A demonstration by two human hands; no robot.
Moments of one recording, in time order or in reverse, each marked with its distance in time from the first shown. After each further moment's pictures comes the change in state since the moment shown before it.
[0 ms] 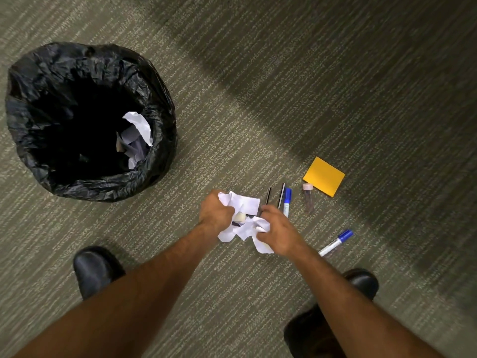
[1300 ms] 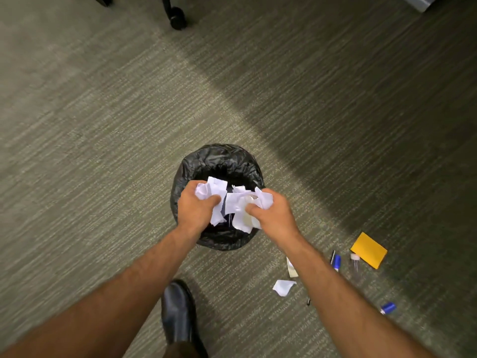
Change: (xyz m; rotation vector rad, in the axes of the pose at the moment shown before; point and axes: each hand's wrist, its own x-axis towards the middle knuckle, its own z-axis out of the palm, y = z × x) left_hand -0.032 0.035 -0.308 -0.404 0.378 0.201; right_hand 0.016 -0.332 -0.058 0.592 0.254 -0.129
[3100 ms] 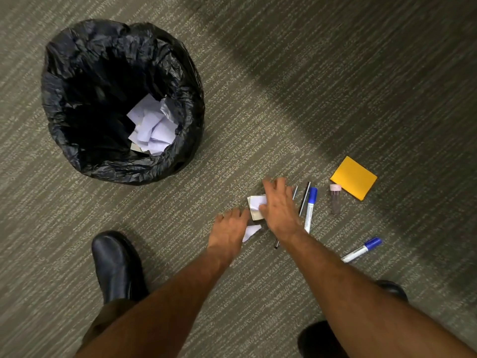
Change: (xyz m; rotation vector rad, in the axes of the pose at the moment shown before) left_hand -0.122 -0.219 0.236 1.128 -0.602 0.479; right_hand 0.005 0.296 -0.085 -0.962 -0.056 0.002
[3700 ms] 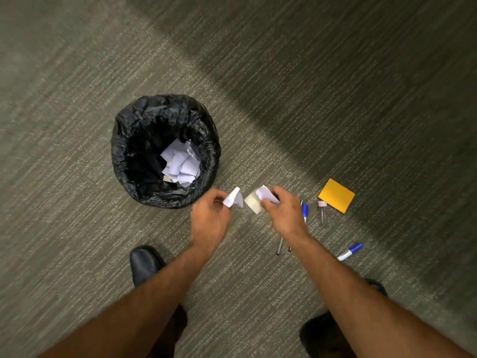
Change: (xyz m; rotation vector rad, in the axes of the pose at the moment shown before) left_hand -0.065 -0.022 -0.170 -0.888 0.489 -0.273; right_hand -0.053 -0.067 -0.120 0.621 0.108 0.140
